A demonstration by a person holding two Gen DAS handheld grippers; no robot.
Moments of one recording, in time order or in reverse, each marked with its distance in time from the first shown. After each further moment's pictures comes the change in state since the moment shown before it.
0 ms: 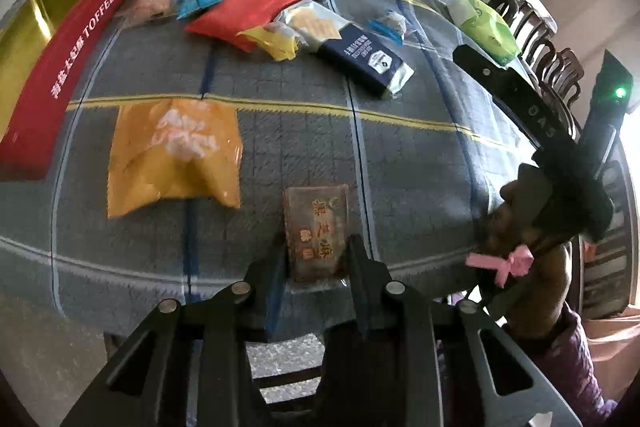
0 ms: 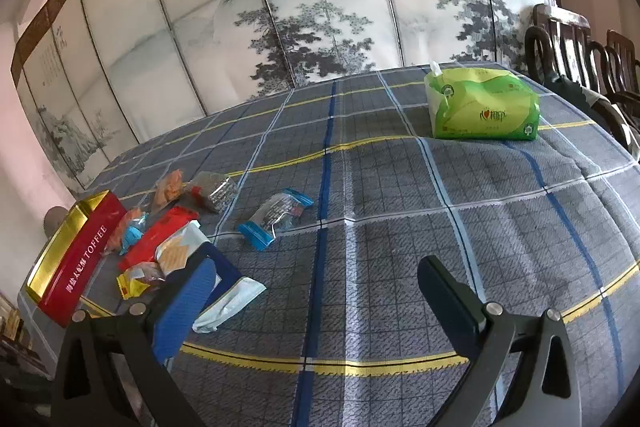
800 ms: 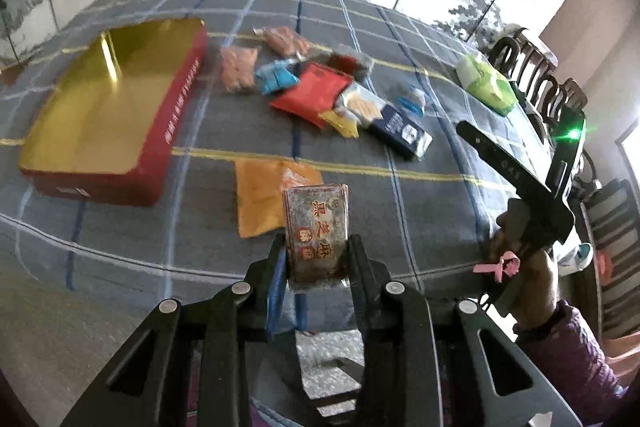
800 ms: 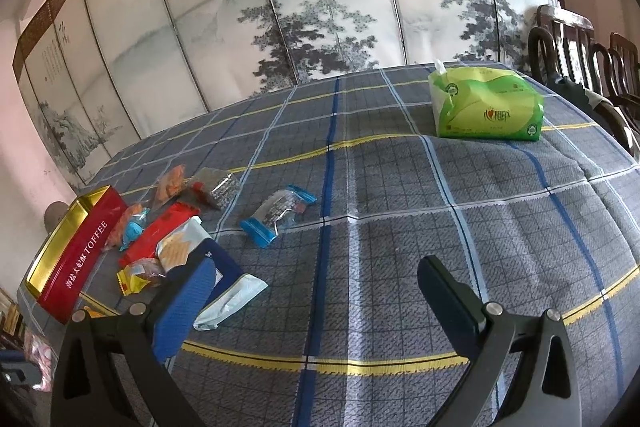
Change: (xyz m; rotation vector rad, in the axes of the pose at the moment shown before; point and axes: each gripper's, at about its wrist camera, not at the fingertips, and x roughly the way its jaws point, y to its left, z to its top) left arm -0.086 0.035 -0.008 0.003 -0.224 0.081; right arm 0.003 0.004 0.002 -0.016 0.015 -0.001
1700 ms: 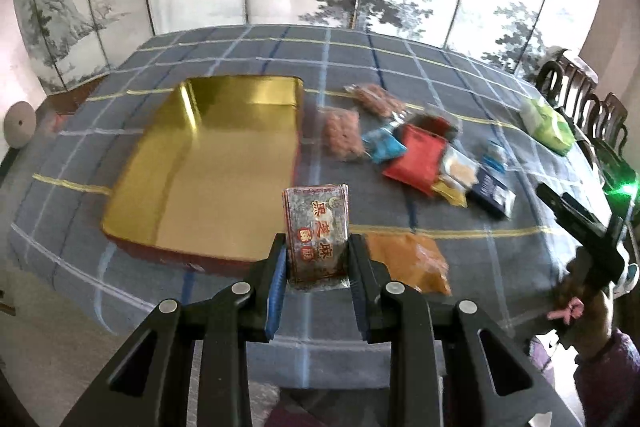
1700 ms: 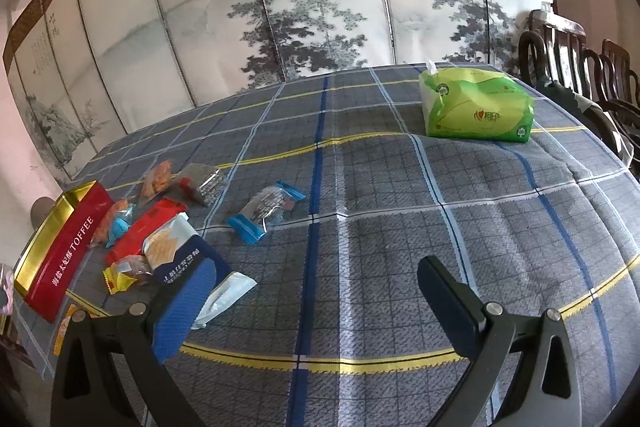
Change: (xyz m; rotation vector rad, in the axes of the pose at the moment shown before) left arm -0.014 0.072 0.040 0.010 -0.127 0.205; right arm 0.002 0.009 -0.002 -0.036 0.005 -0.065
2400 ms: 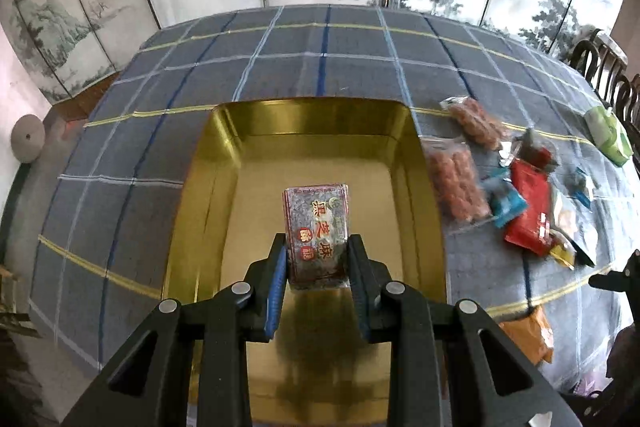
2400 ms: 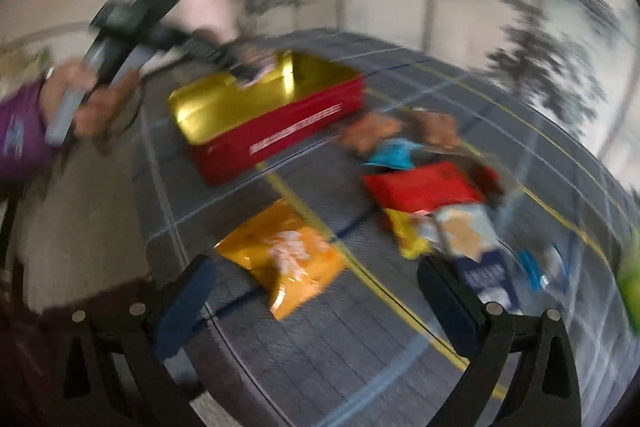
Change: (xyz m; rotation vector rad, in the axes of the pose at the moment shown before) left arm 0.091 0.079 0.088 0.058 0.127 0.071; right arm -0.023 0.189 -0.031 -0.743 0.241 0.513
